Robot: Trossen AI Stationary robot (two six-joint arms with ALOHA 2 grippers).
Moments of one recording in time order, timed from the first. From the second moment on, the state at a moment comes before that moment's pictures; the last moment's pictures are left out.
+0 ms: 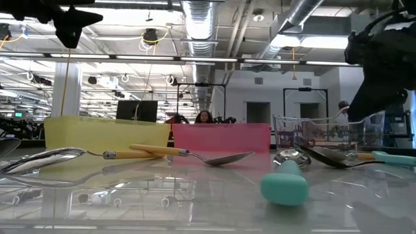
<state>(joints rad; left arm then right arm) -0.22 0.19 0.40 -0.27 -0.35 -0.28 0.50 0.98 0.46 -0.47 0.52 1.05</state>
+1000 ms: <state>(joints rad) -0.22 0.18 0.37 -0.30 -0.35 -0.24 0.17 1.04 0.56 -0.48 0.39 0.59</state>
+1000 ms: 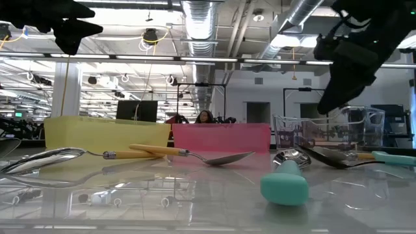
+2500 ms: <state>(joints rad) -0.22 0.18 0.37 -0.32 -0.35 -0.26 0.03 1.49 0.66 -0.66 0.06 0.25</state>
